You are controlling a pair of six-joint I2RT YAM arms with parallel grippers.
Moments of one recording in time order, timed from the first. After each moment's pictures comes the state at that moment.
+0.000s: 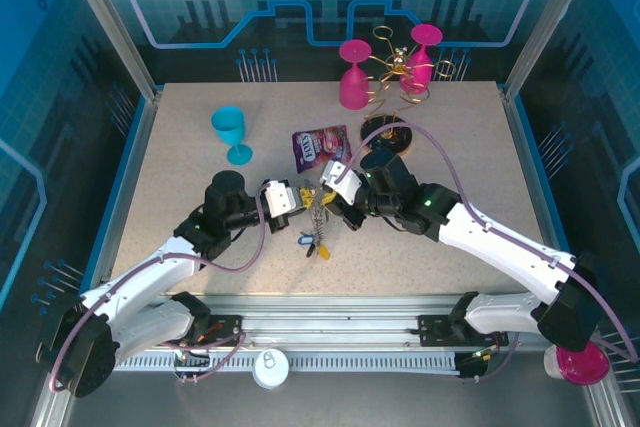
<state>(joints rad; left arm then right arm) -0.51 1.01 0.57 0.17 0.57 0.48 0.82 1.24 1.06 -0.45 -0.22 -0.25</state>
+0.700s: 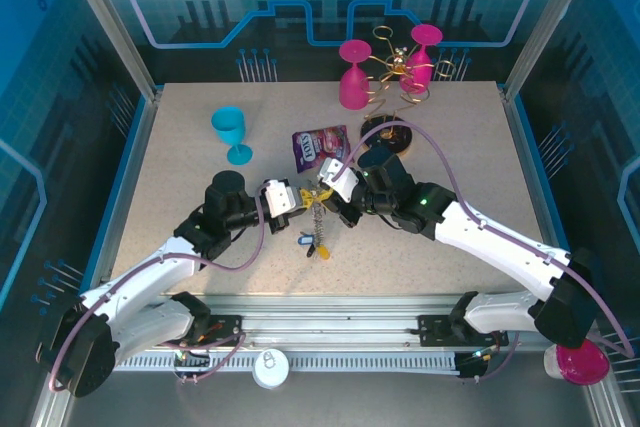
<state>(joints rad) -0.52 1.01 0.57 0.17 0.57 0.46 0.82 1.26 1.05 -0.40 -0.21 -0.24</state>
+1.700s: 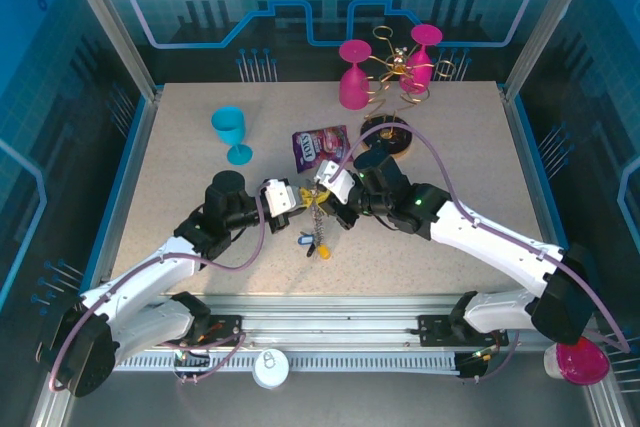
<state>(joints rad) -0.52 1.01 0.57 0.17 0.55 0.46 0.83 1.29 1.04 -0.36 -0.23 -0.22</state>
